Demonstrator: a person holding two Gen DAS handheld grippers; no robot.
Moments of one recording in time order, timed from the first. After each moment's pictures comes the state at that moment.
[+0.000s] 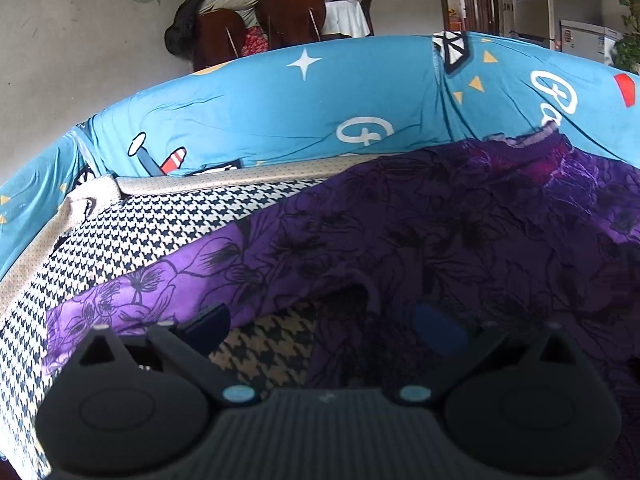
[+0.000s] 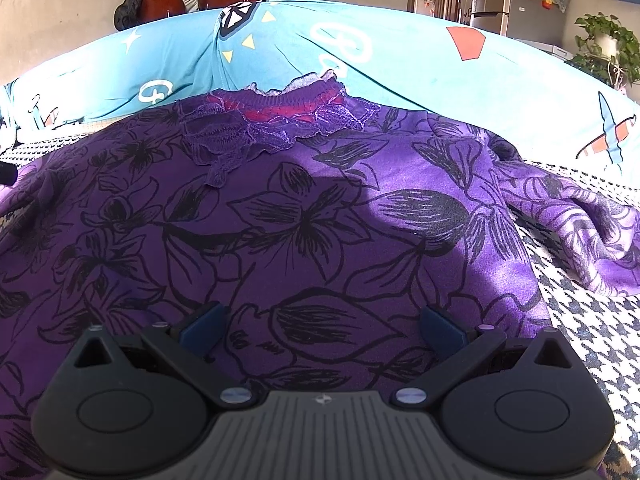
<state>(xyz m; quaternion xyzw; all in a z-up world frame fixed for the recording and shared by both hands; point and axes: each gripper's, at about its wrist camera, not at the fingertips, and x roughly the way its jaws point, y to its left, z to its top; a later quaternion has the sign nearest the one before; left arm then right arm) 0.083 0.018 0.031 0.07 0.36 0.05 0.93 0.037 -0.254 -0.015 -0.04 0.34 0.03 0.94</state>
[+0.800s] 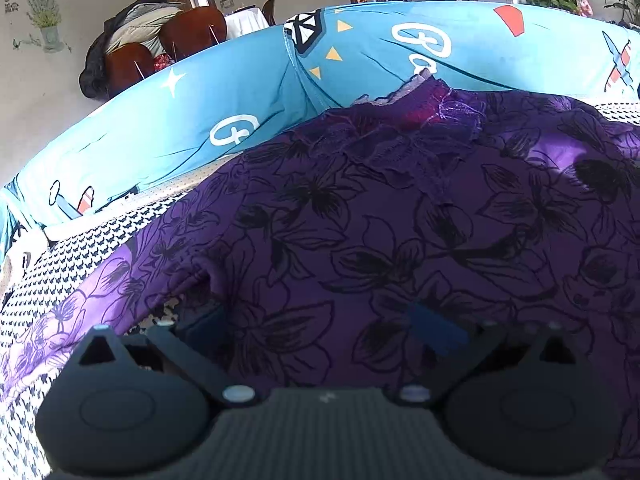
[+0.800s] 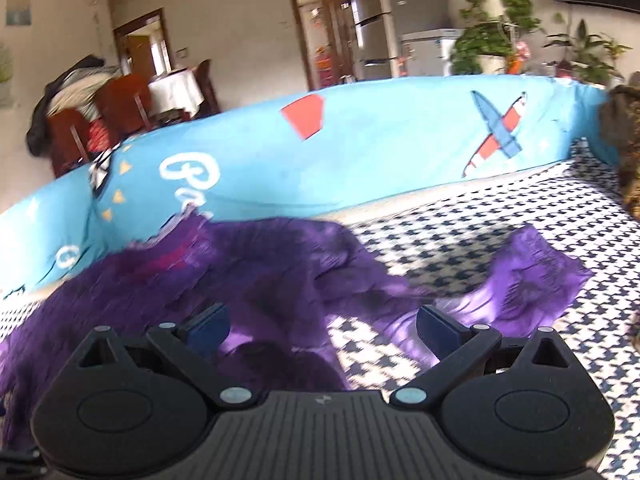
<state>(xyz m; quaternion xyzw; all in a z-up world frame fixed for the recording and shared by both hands) 0.064 -0.065 0.003 0.15 0.36 -0.05 0.92 0.062 -0.377 0.076 0.11 0.28 -0.10 0.95</state>
